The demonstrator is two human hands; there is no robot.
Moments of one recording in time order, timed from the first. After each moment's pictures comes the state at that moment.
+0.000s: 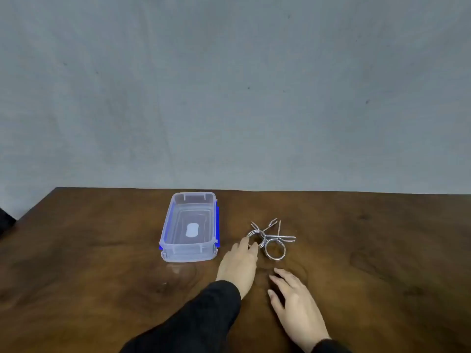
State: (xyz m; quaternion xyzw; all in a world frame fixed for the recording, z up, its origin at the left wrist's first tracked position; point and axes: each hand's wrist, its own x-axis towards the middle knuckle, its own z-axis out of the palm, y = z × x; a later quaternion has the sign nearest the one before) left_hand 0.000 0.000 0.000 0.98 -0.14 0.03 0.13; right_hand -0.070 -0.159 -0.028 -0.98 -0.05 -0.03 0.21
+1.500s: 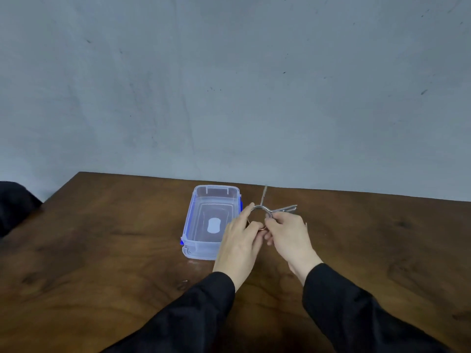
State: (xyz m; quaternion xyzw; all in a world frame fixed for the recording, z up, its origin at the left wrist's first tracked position) left_hand 0.015 0.060 0.027 0.93 -0.09 0.21 0.29; right_hand 0.038 -0.068 0.080 -0.85 0.03 0.01 0.53
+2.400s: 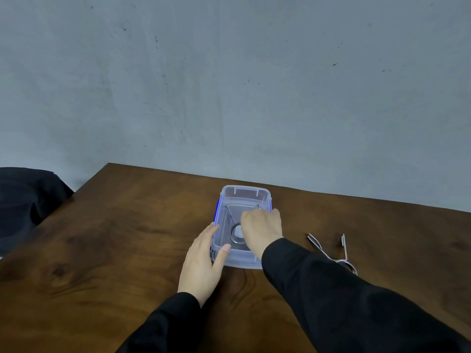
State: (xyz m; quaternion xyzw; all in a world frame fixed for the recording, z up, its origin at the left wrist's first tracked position) left_hand -0.004 0.183 -0.019 0.89 0.12 0.13 0.42; right_hand 0.086 0.057 0.067 -0.98 -0.21 0.04 -0.05
